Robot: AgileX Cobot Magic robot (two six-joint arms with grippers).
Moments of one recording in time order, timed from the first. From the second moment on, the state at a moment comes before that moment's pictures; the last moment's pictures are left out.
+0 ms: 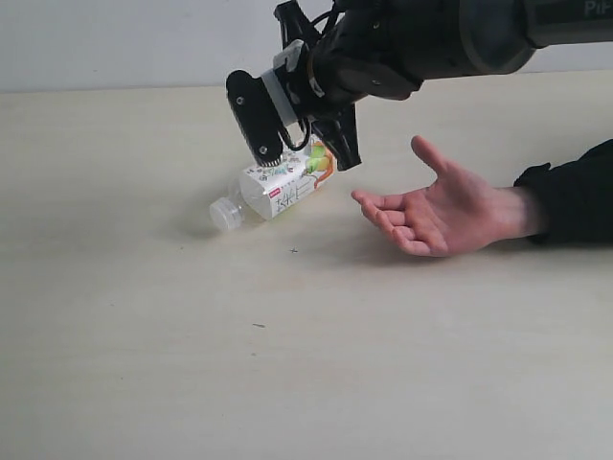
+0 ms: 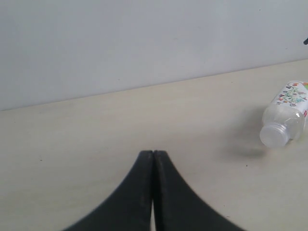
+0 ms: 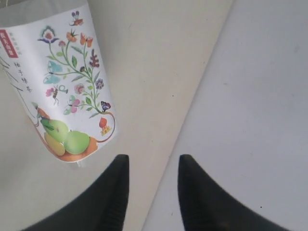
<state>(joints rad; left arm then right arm) -0.02 0.01 0.00 0.11 0.24 0.03 0.66 1.99 -1.41 -0.72 0.37 -0.80</state>
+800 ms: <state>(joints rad) -0.02 0.01 0.00 0.11 0.24 0.03 0.66 1.99 -1.72 0.23 1.06 -0.77</state>
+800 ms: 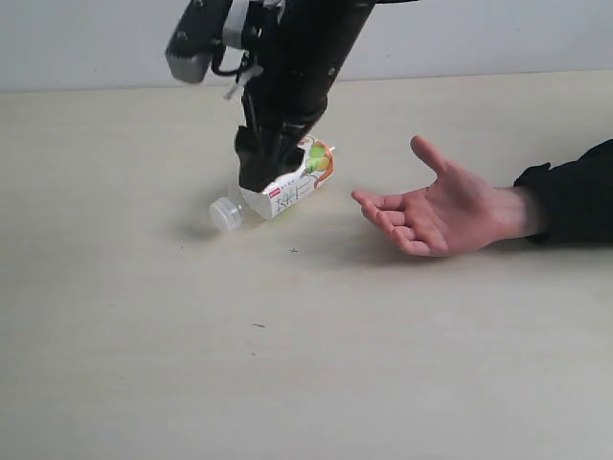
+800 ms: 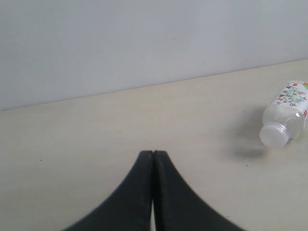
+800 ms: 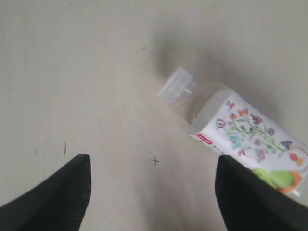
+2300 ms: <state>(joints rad) -0.06 0.01 0.00 0.11 0.24 0.03 0.68 2.22 -1.77 -0.23 0.74 1.62</state>
